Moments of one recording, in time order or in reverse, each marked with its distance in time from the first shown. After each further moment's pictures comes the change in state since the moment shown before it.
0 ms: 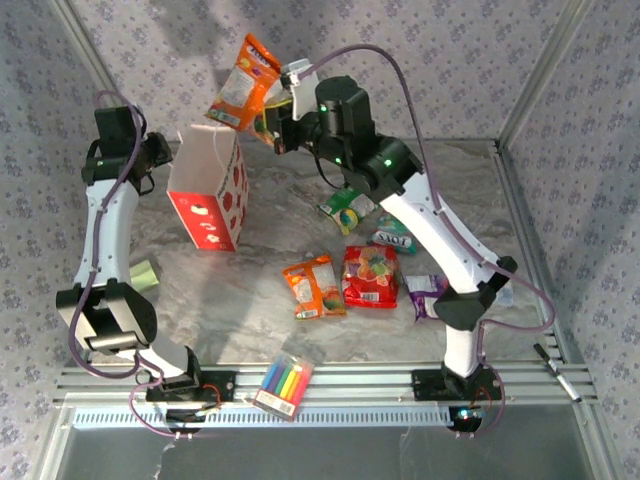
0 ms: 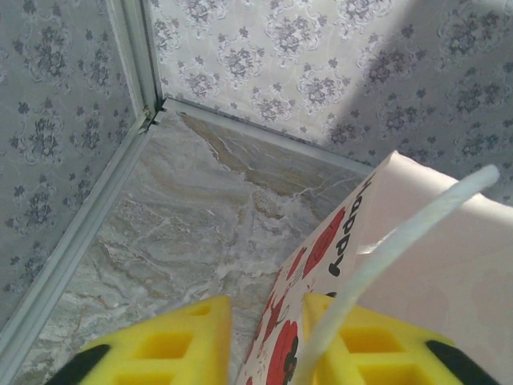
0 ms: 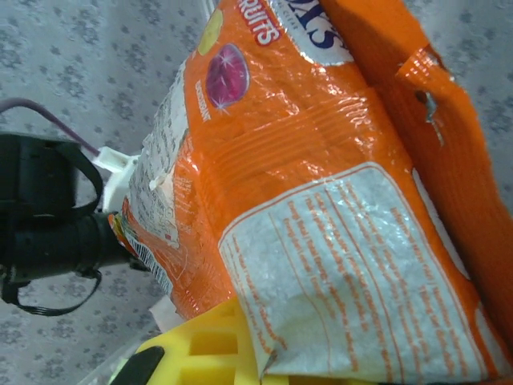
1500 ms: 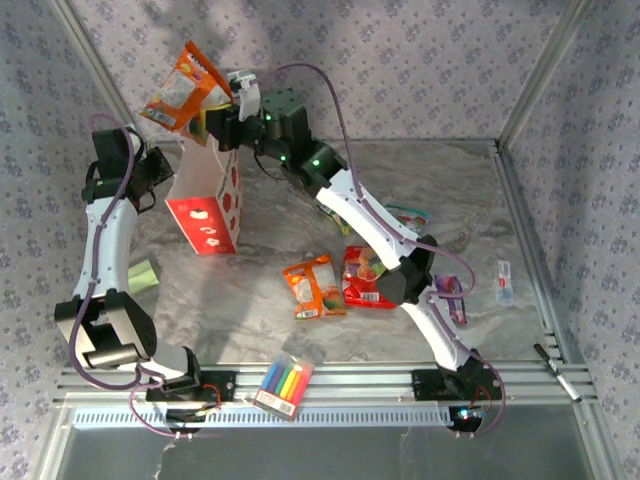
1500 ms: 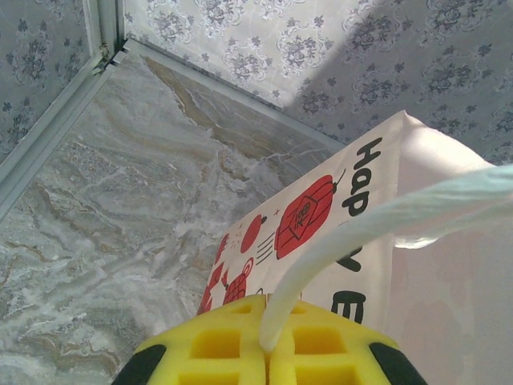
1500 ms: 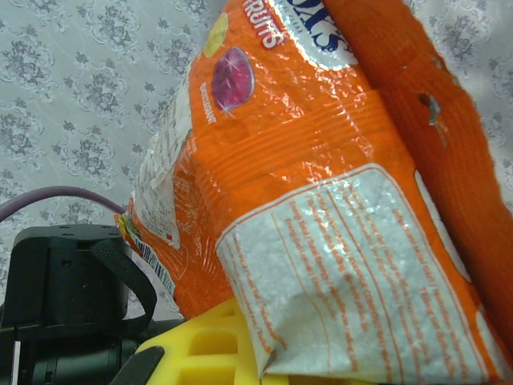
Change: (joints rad) left arm 0.049 -0.091 -0.204 0.087 0.163 -0.117; right arm 0.020 0.468 0.358 0.311 -0.236 0.224
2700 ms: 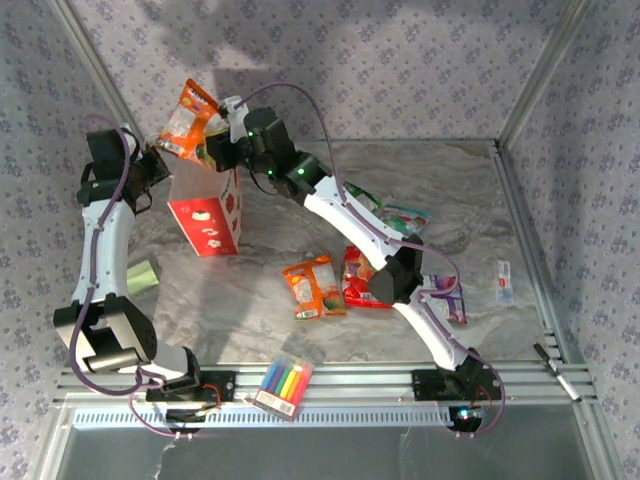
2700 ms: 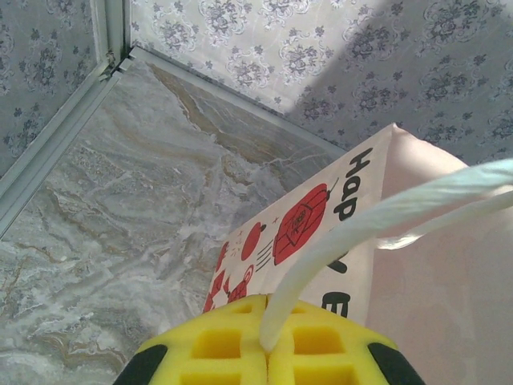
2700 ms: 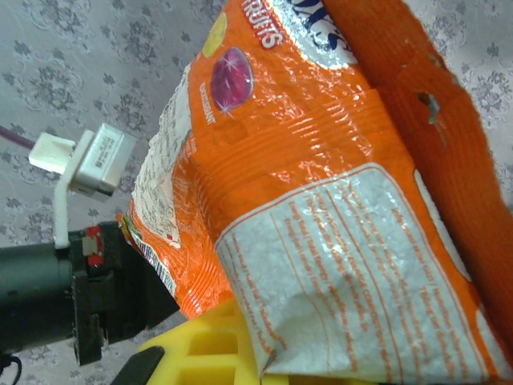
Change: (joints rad) left arm 0.018 -0.020 0.000 -0.008 0.007 0.004; right arm 0.021 0.075 -0.011 -0.129 0.095 -0.075
